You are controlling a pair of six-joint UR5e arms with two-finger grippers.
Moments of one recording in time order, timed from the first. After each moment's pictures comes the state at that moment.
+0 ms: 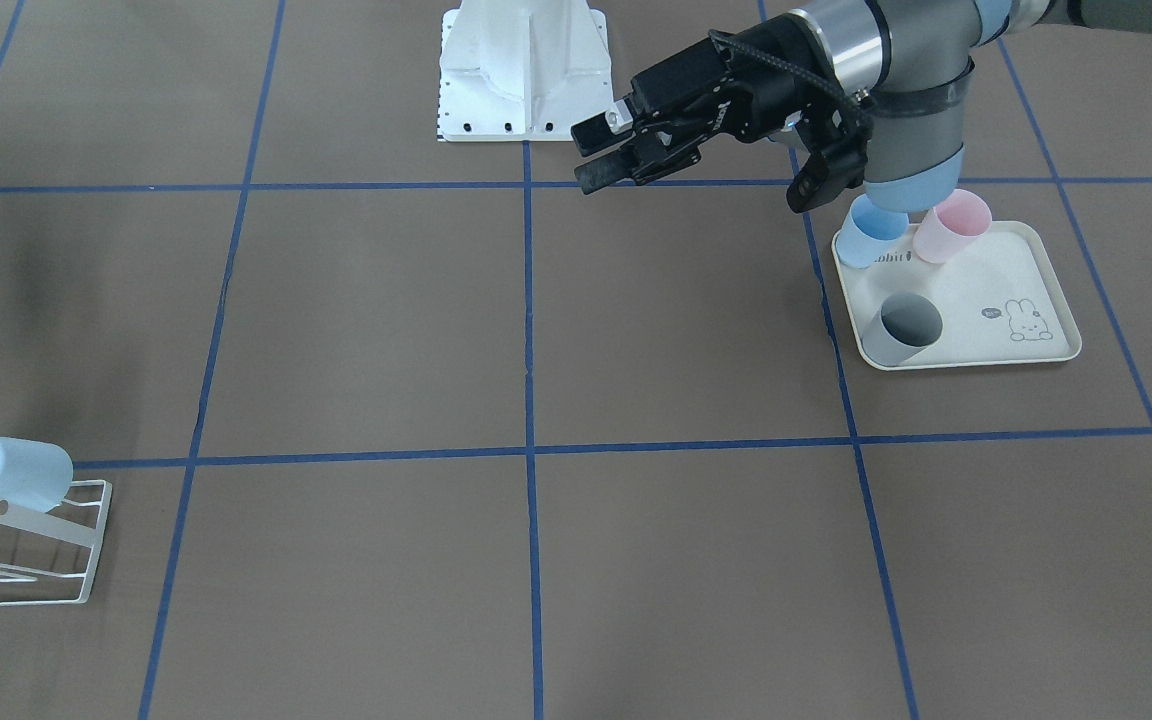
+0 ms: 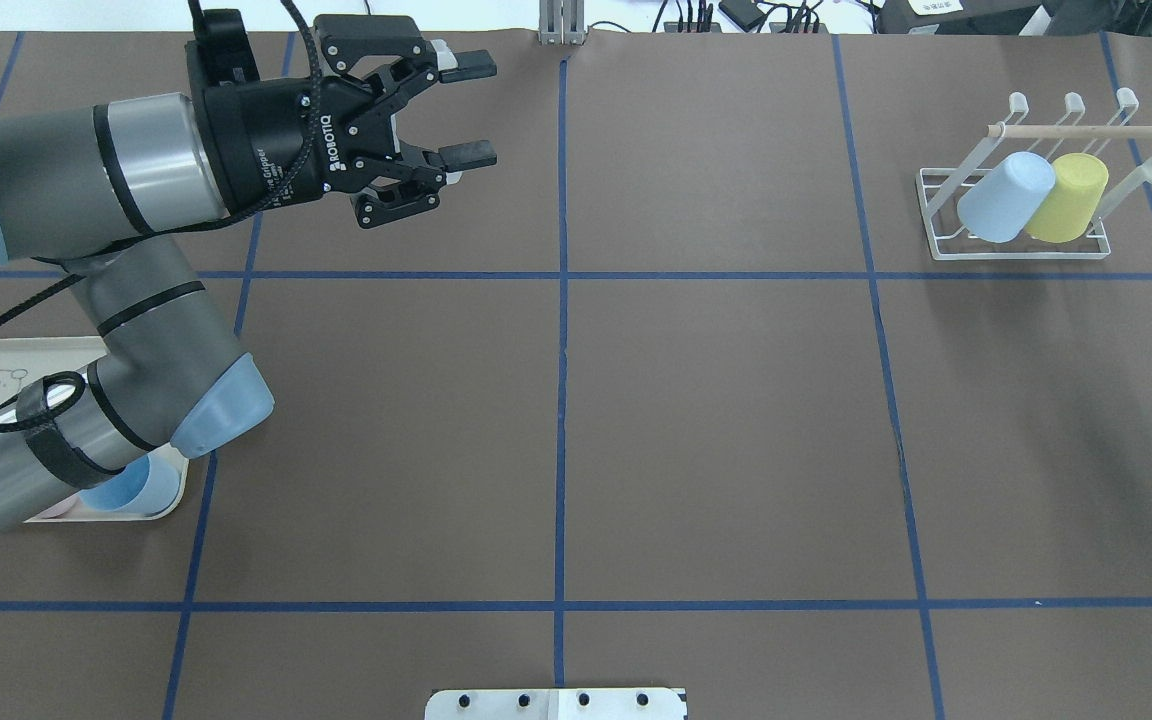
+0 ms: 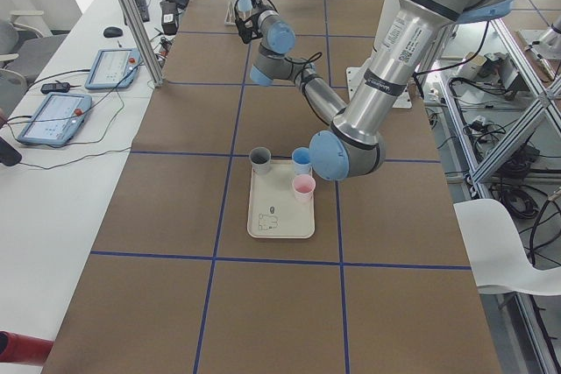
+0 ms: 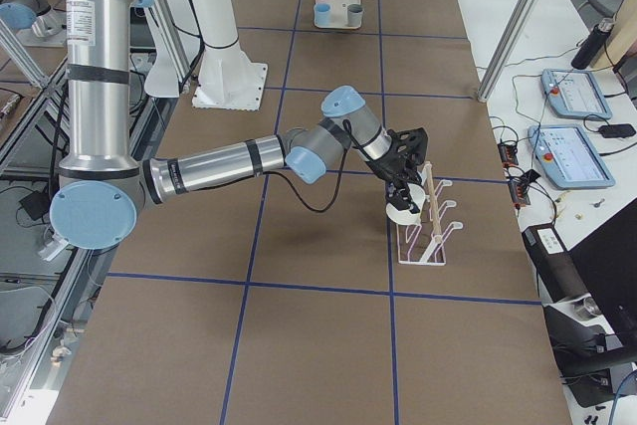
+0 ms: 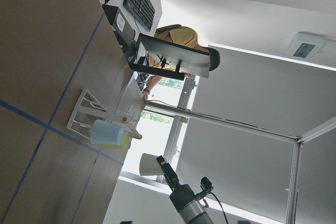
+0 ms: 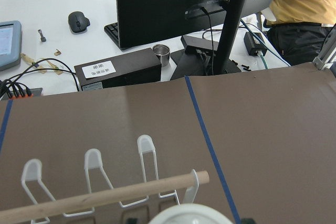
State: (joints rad) left arm -0.75 -2.13 -1.67 -3.08 -1.83 -2.27; right arm 1.24 -1.61 1.85 -1.01 1.71 0.88
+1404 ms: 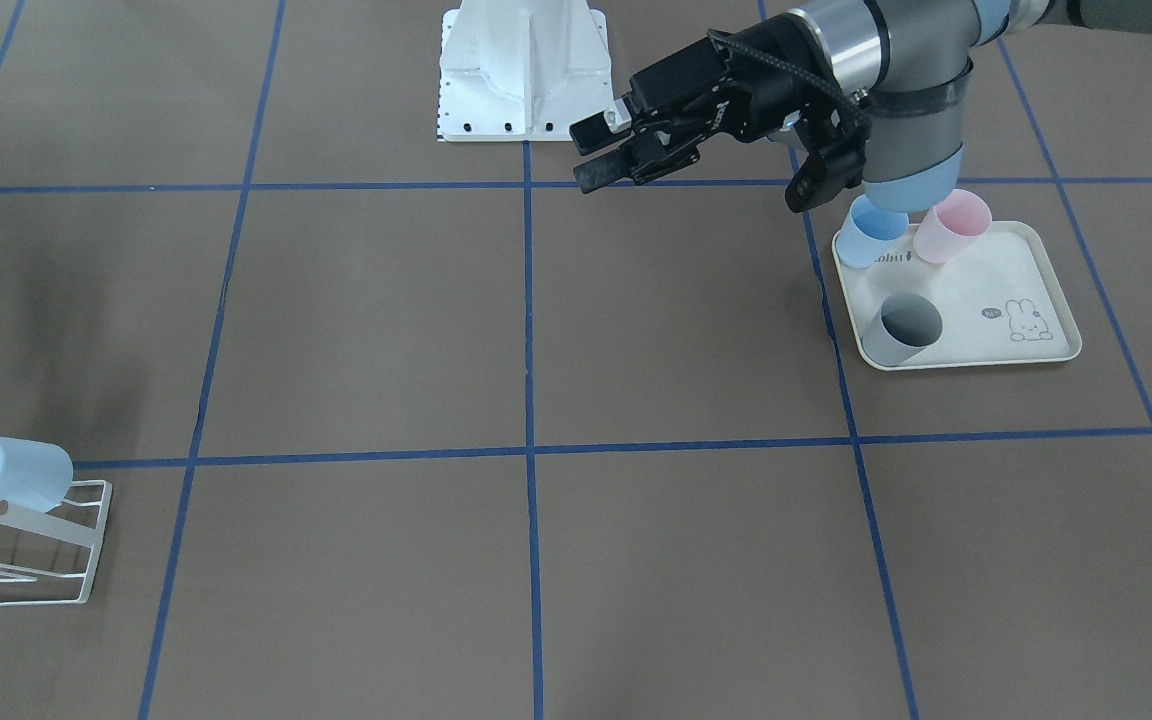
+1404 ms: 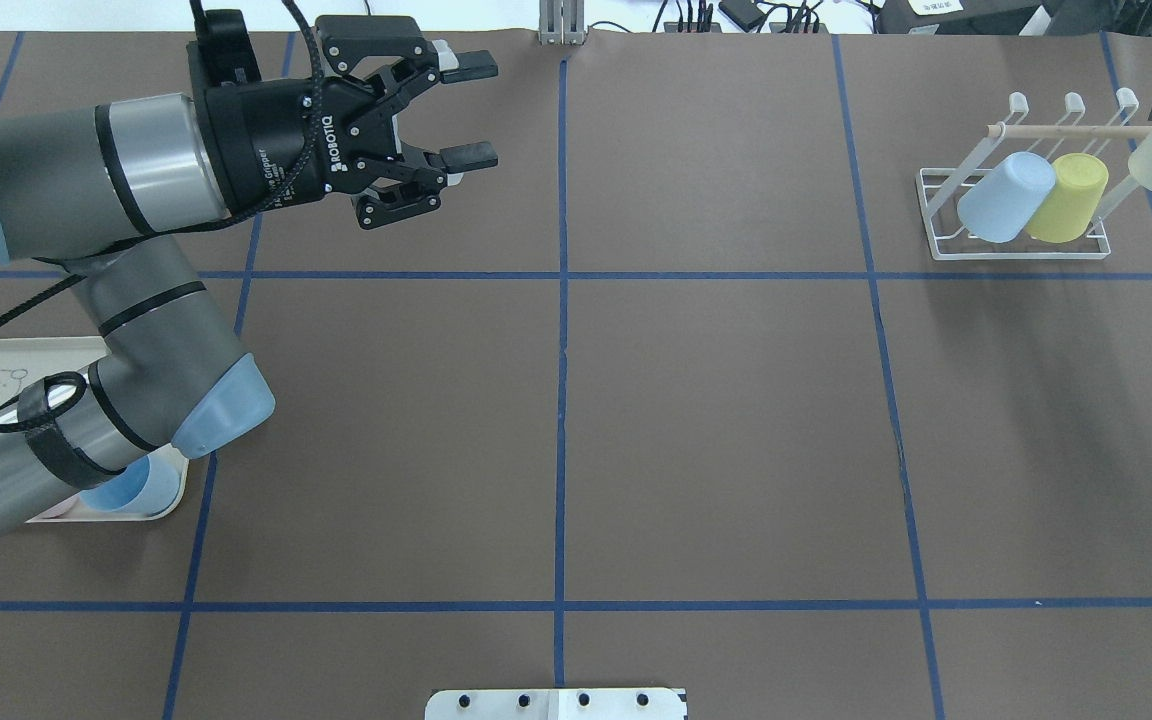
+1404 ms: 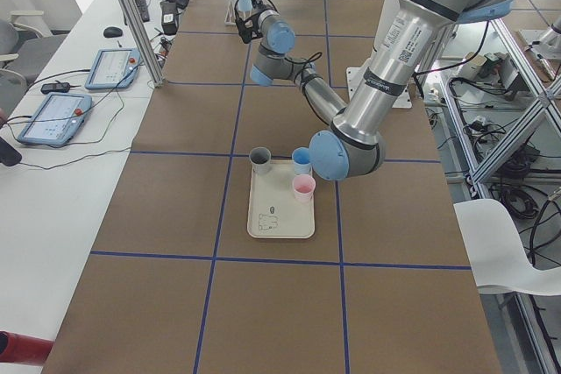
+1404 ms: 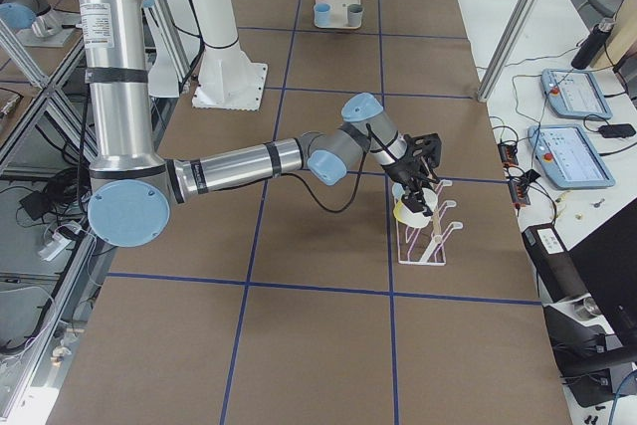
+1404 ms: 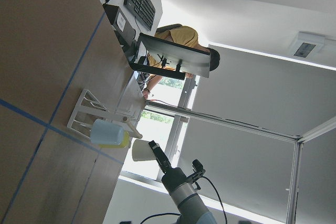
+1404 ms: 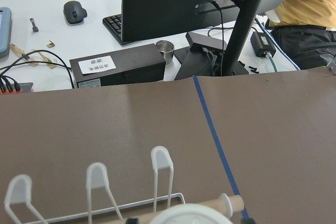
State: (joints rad) left arm -0.75 -2.13 -1.67 -3.08 -1.83 -2.27; right arm 1.19 -1.51 1.72 -1.01 1.65 0.88
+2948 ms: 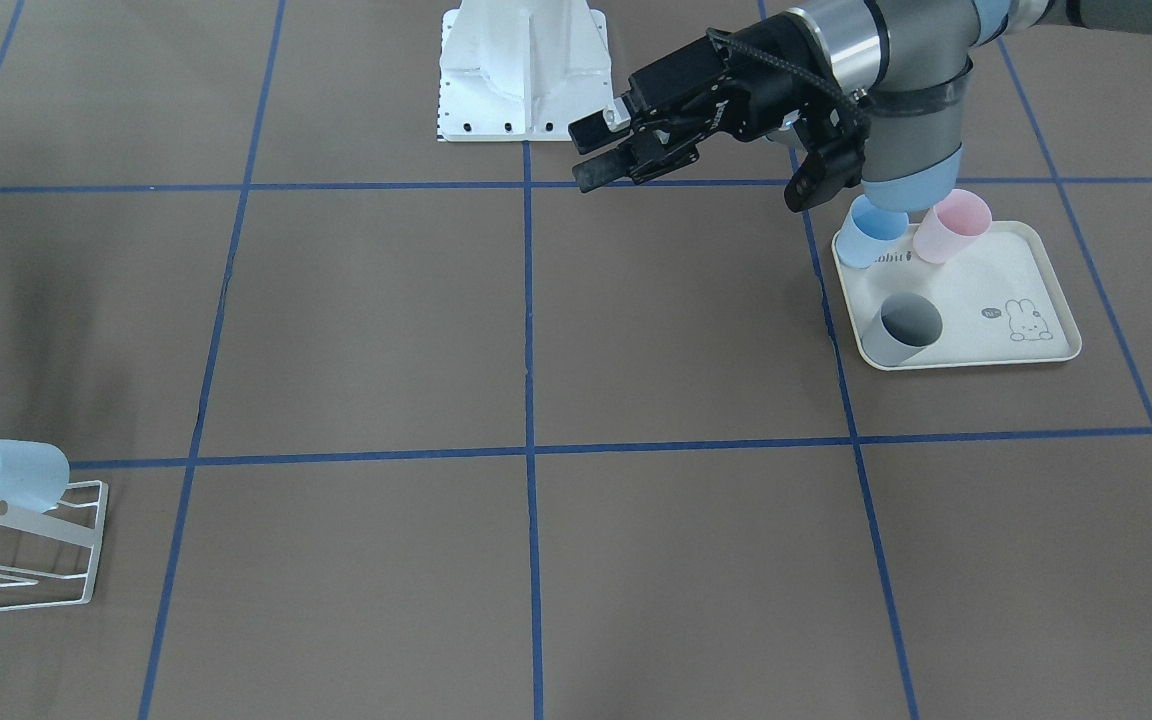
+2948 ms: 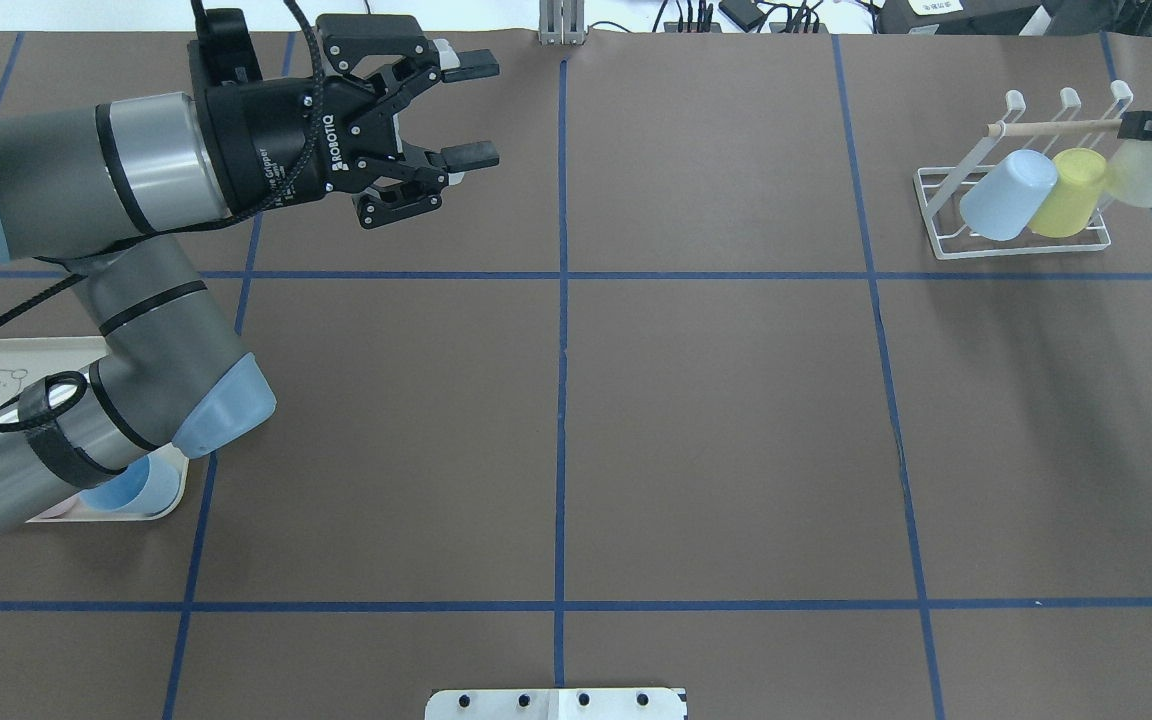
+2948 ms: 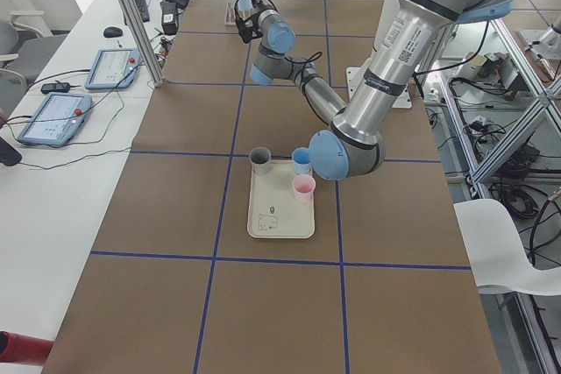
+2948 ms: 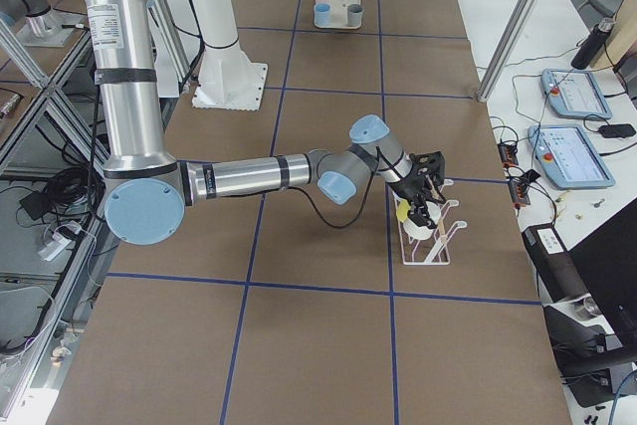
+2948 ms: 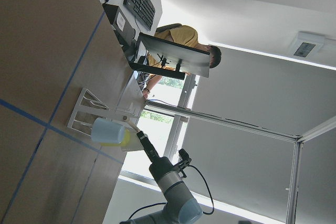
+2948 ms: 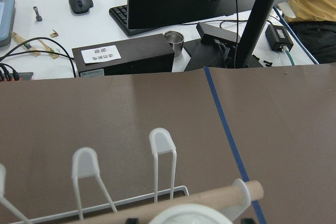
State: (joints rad) left arm -0.75 -2.13 -1.67 -3.08 -1.83 -2.27; right arm 1.16 -1.48 1.58 -0.87 1.65 0.88
